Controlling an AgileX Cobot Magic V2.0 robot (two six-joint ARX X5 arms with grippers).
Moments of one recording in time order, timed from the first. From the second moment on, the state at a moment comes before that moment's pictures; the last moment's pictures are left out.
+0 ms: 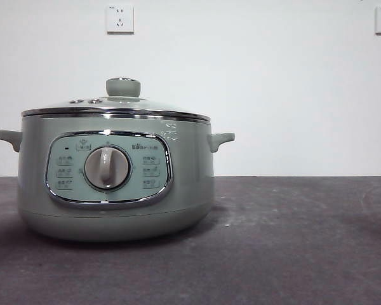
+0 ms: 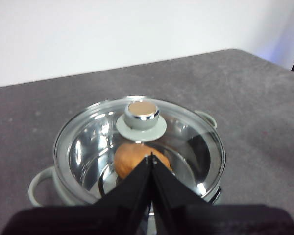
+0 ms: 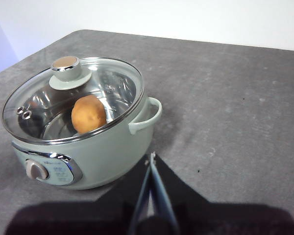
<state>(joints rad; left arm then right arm) -0.70 0.48 0.64 -0.40 -0.22 -0.12 0.73 0.52 0.64 -0.44 0.19 0.12</state>
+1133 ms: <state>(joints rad) -0.11 0.15 0.31 -0.17 -0.03 -0.04 0.73 0.52 0.64 -0.44 0.19 0.12</state>
